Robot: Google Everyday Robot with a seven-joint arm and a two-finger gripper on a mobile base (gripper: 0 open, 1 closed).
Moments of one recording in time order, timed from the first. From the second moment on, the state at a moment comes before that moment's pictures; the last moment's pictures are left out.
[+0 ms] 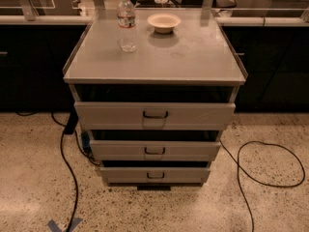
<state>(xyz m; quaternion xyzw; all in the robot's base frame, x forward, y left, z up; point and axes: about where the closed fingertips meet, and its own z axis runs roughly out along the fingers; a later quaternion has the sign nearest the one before) 0.463 -0.406 0.948 -0.46 0.86 -0.04 0.20</state>
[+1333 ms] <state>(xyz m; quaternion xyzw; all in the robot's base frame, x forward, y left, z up) 0.461 -0.418 0.937 -0.59 0.78 -0.14 0.17</state>
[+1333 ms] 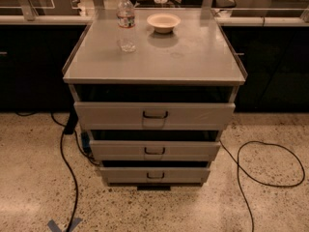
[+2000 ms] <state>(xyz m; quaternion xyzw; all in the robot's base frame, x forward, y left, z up) 0.453 -0.419 0.931 -0.66 0.71 -0.17 0.16</state>
